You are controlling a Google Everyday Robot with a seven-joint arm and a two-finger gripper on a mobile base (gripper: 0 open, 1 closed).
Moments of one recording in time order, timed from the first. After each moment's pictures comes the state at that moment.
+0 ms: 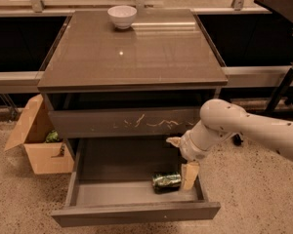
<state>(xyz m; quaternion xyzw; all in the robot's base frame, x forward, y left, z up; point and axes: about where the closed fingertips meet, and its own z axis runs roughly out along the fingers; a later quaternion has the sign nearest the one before) 0.509 -0.117 0.573 -0.74 0.64 0.16 0.16</state>
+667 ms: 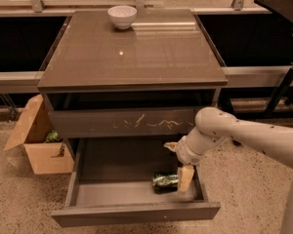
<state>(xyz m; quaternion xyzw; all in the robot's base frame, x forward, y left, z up) 0.521 -0.110 0.524 -0.73 0.63 0.18 0.16</state>
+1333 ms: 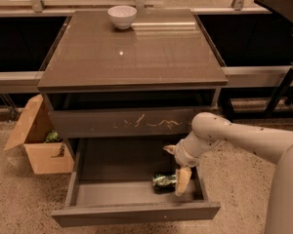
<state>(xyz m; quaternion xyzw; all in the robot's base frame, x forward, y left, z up) 0.533 -0.109 0.488 -0.73 0.64 0.19 0.15</state>
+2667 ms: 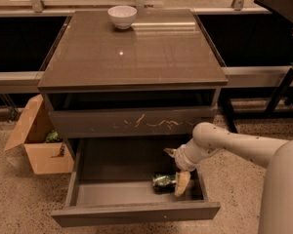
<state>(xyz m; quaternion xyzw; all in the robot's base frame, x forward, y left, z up) 0.553 -0.116 0.438 -0.73 0.63 0.16 0.18</state>
